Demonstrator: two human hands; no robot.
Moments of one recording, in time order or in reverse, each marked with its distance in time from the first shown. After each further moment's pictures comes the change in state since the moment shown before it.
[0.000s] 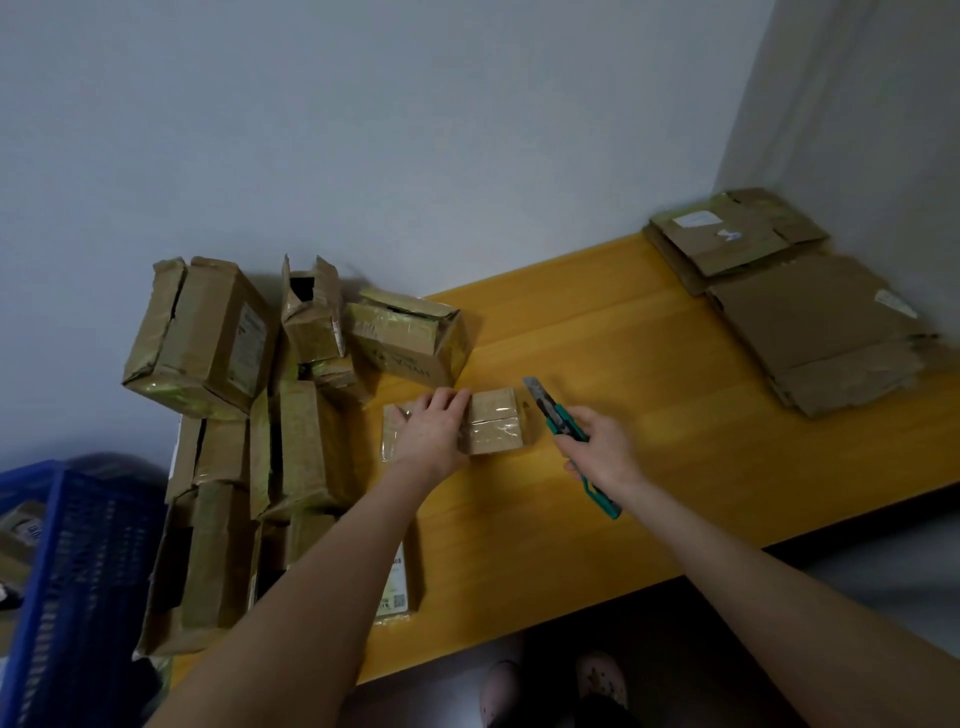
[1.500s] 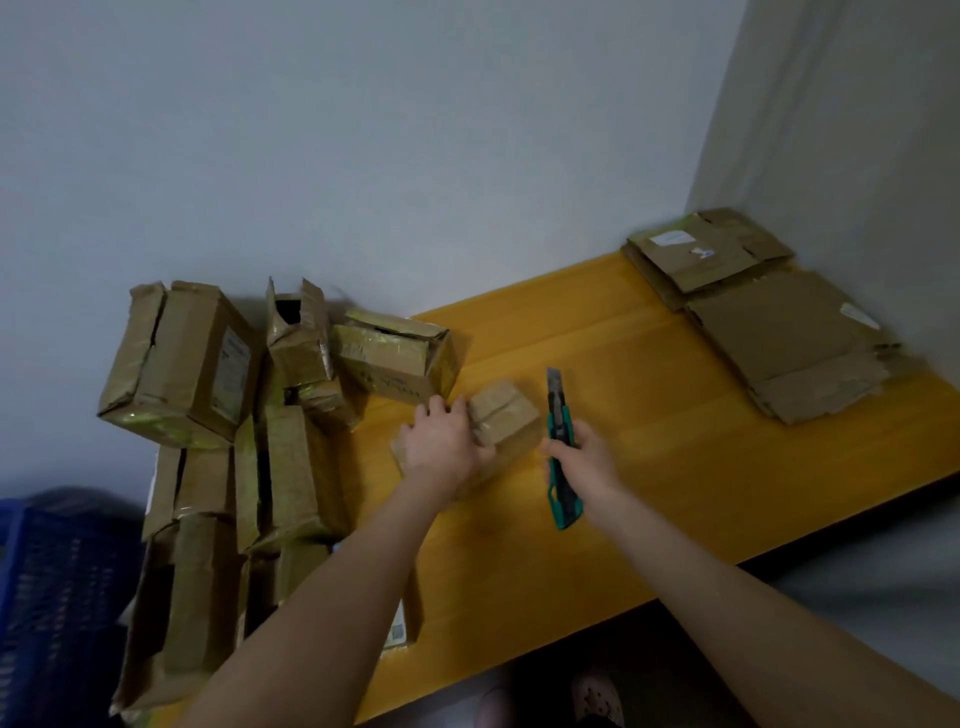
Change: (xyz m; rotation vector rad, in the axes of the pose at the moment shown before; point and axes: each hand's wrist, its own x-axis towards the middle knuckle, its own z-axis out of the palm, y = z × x) left_hand 0.016 0.022 -0.011 -0.020 0.037 -0.088; right_hand -0.009 -0.024 0.013 0.450 0.047 0.232
